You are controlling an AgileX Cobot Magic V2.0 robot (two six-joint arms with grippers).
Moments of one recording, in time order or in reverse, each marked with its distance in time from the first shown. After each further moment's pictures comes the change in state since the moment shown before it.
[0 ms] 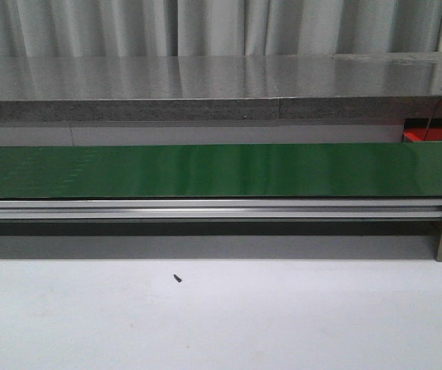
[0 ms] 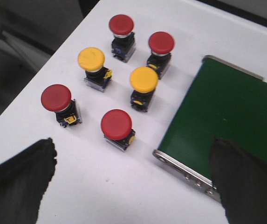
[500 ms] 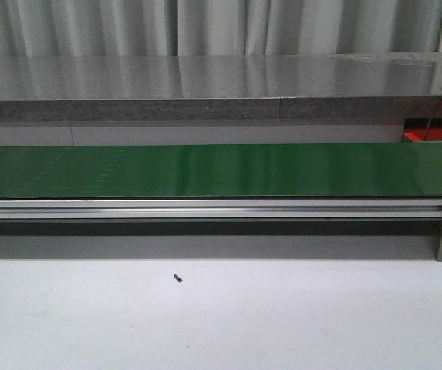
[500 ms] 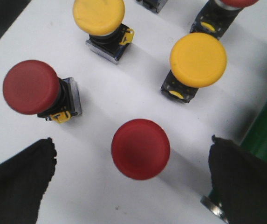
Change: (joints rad) left arm 0.049 0.446 -0.143 0.002 -0.053 -0.004; right arm 0.000 0.000 0.000 0.000 0.000 0.000
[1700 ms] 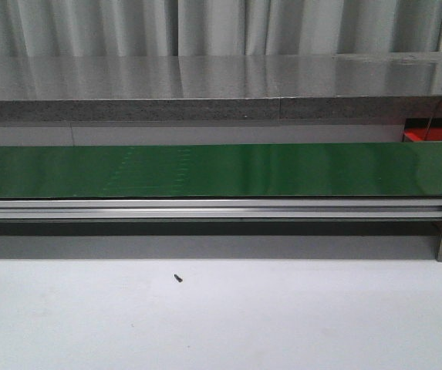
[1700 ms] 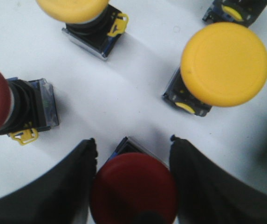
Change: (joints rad) left arm 0.000 0.152 -0.038 -0.026 -0.059 -0.002; right arm 0.000 0.000 0.000 0.000 0.000 0.000
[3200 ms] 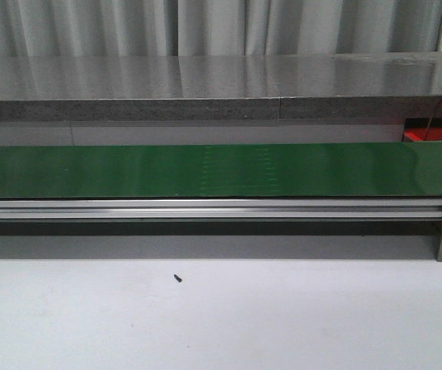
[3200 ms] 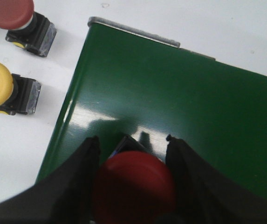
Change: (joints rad) left arm -0.263 -0.169 -0.101 -0.150 0.224 0.132; right arm 0.000 0.000 0.000 0.000 0.000 0.000
